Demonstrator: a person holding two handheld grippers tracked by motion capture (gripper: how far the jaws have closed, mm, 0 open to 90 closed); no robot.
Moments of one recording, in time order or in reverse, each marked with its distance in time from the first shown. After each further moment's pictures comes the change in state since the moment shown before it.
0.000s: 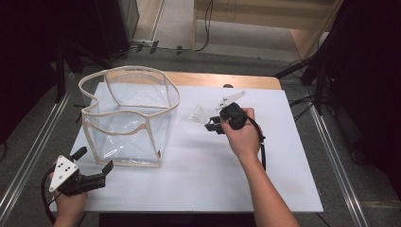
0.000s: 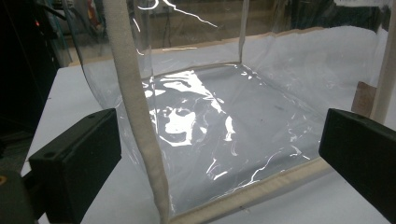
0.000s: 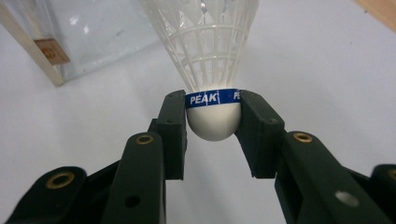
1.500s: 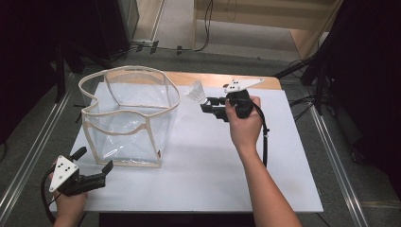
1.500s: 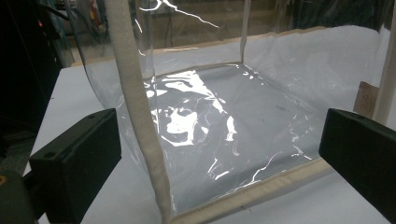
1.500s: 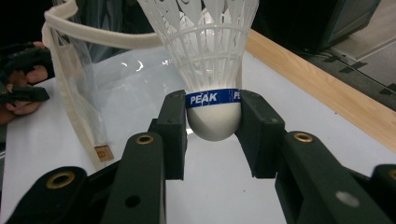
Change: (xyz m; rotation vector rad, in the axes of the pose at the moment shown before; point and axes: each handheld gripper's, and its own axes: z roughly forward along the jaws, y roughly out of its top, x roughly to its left) left arm -0.001 0.000 -0.001 0.002 0.010 0.005; right arm 0.006 0.032 -0.042 -0.322 0.040 0.021
